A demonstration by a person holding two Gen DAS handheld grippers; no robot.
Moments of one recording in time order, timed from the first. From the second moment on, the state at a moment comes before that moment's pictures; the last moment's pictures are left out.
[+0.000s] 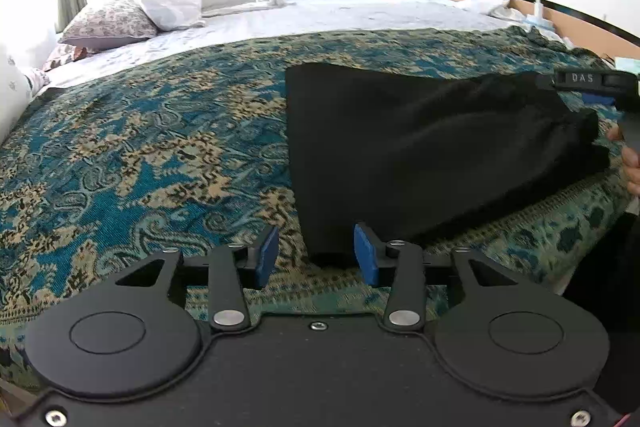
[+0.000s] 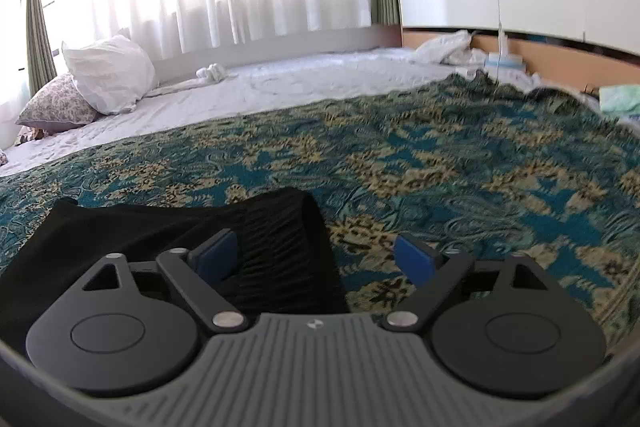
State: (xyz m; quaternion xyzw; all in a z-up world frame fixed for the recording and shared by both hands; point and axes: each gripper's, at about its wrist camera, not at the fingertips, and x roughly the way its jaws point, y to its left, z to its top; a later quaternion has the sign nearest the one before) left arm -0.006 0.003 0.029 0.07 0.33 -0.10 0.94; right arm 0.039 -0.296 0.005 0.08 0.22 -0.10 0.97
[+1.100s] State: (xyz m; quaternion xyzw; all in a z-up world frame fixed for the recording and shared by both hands) left arm 0.241 0.023 0.015 -0.12 0.41 -0.16 0.89; right arm 0.147 -0.359 -0.027 0.14 0.34 0.14 0.92
